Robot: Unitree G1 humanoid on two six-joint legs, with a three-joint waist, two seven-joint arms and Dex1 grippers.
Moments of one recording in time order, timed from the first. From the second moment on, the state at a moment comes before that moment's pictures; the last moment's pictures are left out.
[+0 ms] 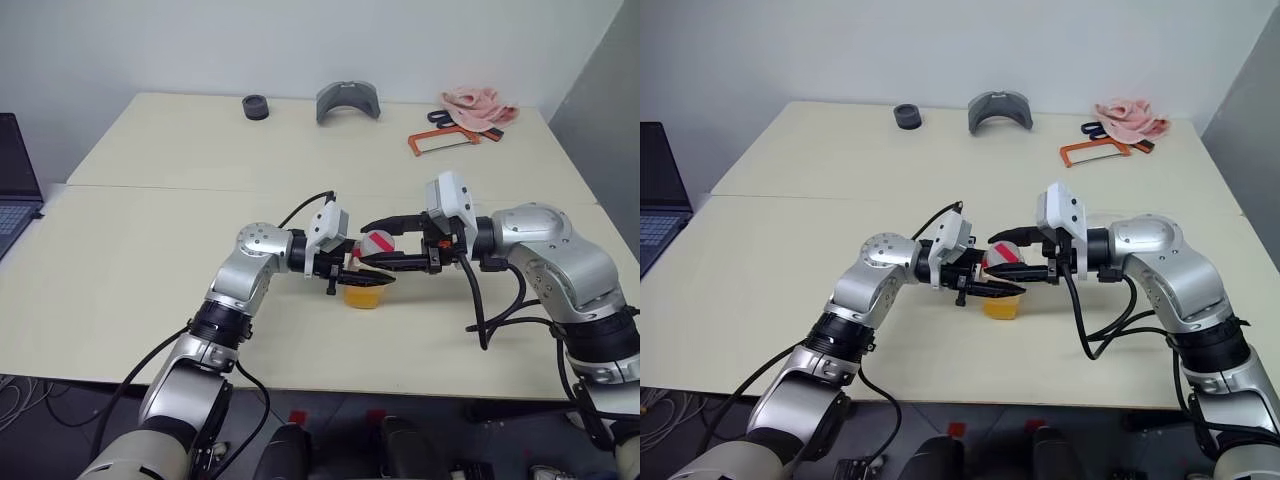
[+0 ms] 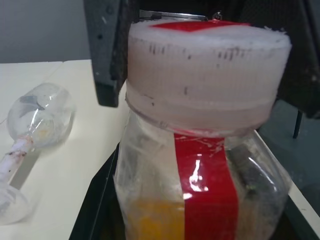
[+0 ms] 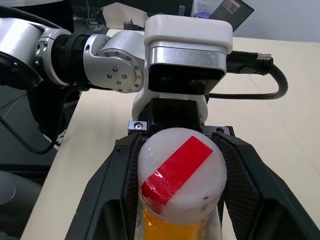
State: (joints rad) left arm -0.75 0.31 -0.23 0.32 -0.31 0.16 -1.34; right arm -0.67 -0.65 0.17 -0.22 0.52 0.51 1.06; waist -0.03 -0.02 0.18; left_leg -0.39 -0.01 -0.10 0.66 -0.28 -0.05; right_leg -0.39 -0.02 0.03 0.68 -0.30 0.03
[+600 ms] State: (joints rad) left arm -0.80 0.23 -0.17 0.39 -0.29 0.16 -1.20; right arm -0.30 -0.27 0.14 -0.69 0.32 0.66 0.23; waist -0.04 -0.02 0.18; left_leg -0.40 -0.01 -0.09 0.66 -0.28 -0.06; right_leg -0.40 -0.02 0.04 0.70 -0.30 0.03
